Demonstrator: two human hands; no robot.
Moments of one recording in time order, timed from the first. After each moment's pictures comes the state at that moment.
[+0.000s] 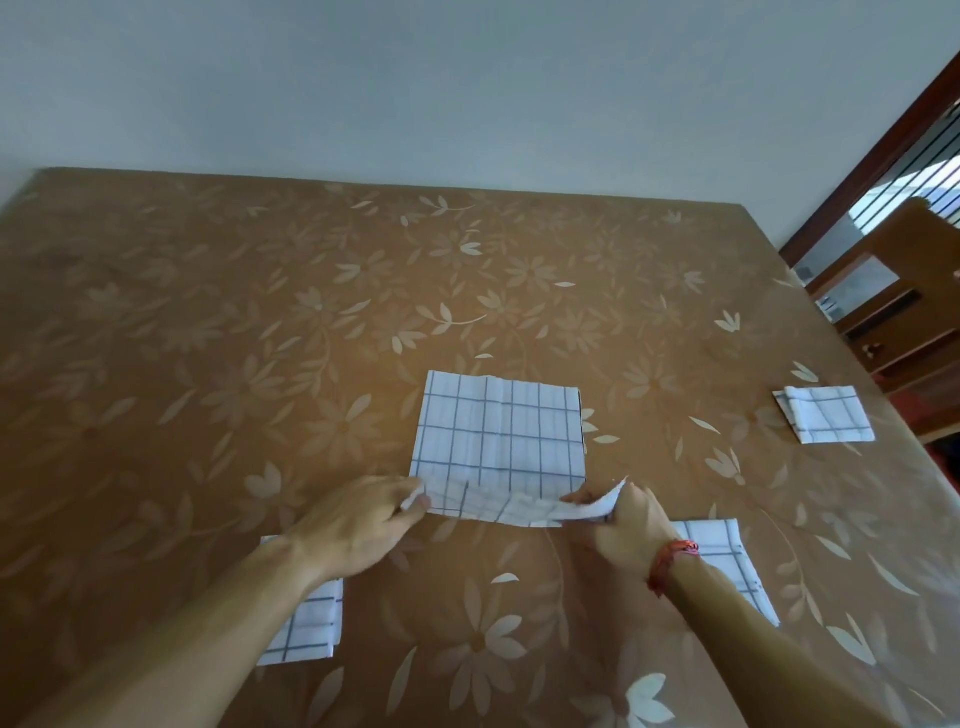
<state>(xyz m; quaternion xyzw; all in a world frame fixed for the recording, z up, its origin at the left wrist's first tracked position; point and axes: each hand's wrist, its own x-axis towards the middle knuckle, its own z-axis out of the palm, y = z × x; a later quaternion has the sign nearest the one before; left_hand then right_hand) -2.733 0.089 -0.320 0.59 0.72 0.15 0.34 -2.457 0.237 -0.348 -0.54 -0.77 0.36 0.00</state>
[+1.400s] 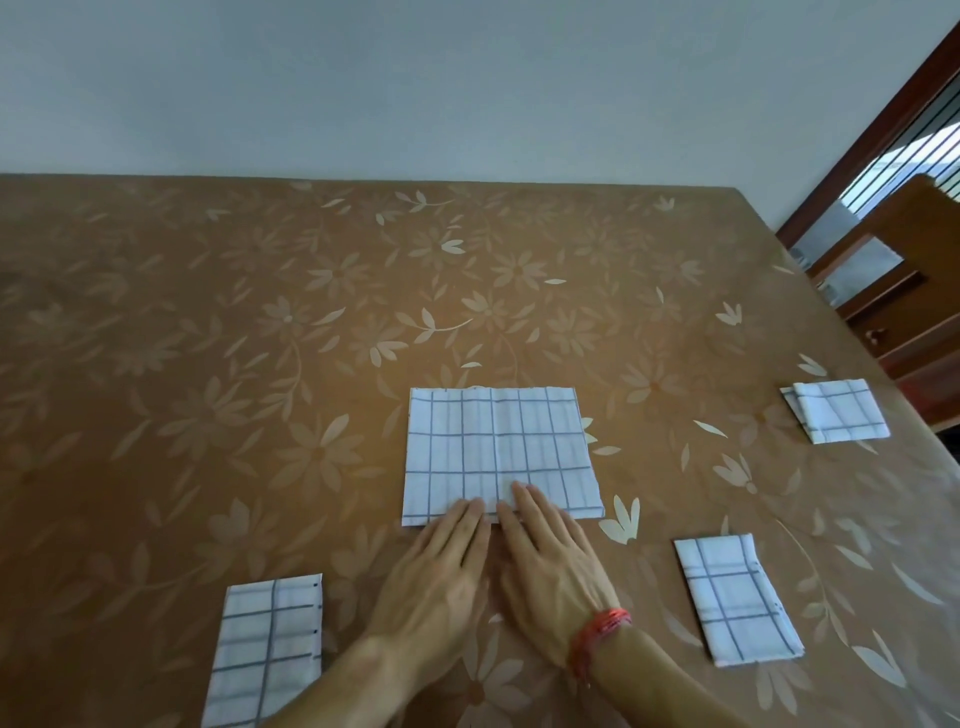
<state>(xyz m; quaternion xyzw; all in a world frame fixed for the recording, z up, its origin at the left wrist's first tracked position) -2.656 0.103 -0.387 0.73 0.68 0.08 0.03 -2.506 0.183 -0.374 -0.39 -0.92 0.06 0.02</state>
